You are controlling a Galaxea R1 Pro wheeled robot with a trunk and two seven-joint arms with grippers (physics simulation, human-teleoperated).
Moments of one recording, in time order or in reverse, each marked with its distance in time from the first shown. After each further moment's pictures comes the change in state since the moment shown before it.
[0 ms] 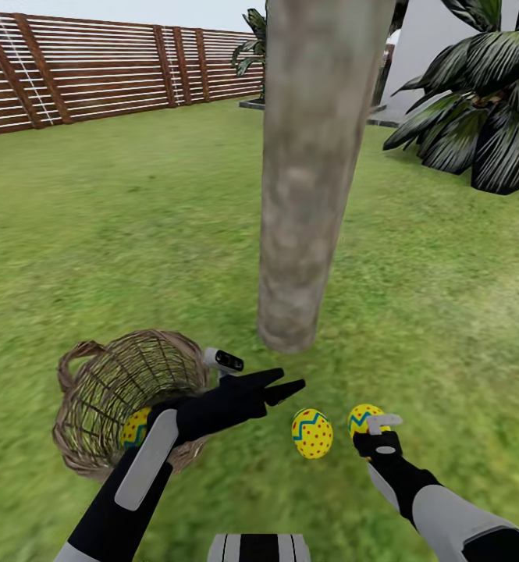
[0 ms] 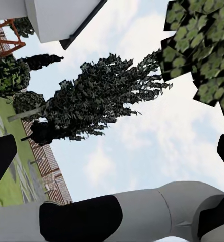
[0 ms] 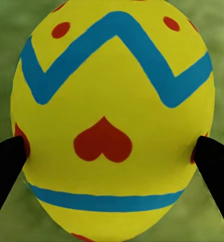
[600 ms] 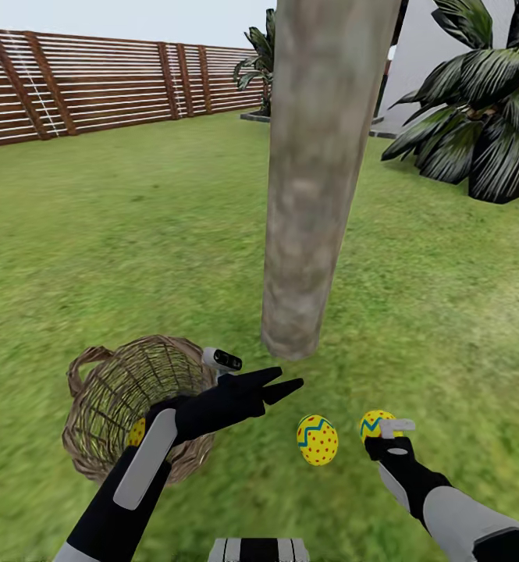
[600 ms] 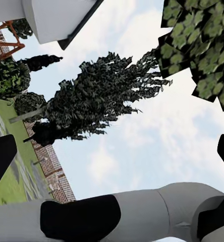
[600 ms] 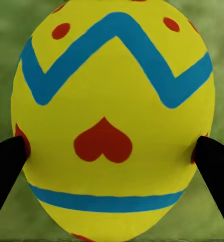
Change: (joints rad) left arm 0.000 0.001 0.008 0.000 -0.001 0.000 0.000; right arm 0.002 -0.039 -0.004 0.009 -0.071 0.022 0.000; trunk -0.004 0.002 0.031
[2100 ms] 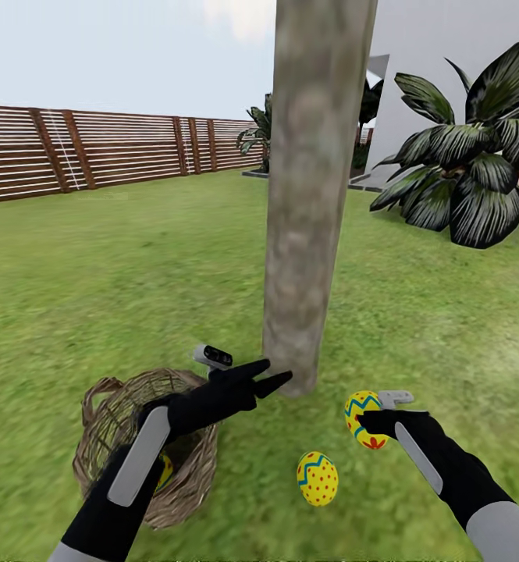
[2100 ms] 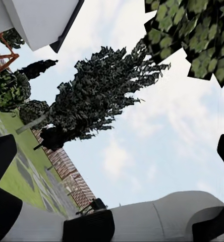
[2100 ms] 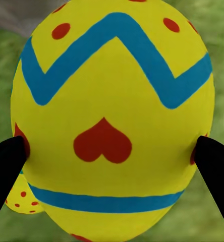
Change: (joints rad) left arm 0.000 0.006 0.046 0.003 0.002 0.000 -0.002; right arm 0.162 -0.156 -0.021 -0.755 -0.179 0.618 0.141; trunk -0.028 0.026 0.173
